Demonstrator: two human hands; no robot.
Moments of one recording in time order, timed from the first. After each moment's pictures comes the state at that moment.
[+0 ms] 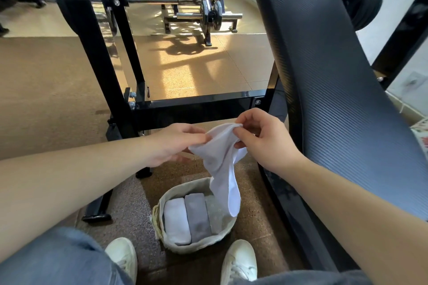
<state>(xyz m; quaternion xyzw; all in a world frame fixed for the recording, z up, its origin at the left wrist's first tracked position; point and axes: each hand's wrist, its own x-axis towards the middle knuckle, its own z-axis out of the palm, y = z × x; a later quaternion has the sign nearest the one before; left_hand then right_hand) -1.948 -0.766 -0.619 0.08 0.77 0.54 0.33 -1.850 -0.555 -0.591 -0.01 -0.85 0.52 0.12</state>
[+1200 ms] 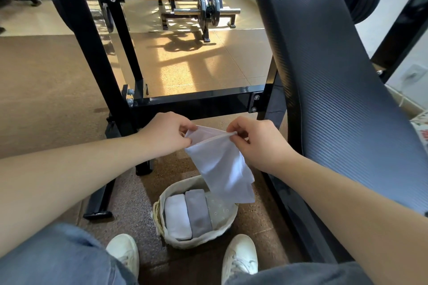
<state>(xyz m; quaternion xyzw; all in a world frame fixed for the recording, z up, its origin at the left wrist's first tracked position) -1.954 -0.780 -0.615 0.27 0.92 0.26 0.08 -1.850 -0.555 -0.601 0.04 -0.95 0.28 0.09</state>
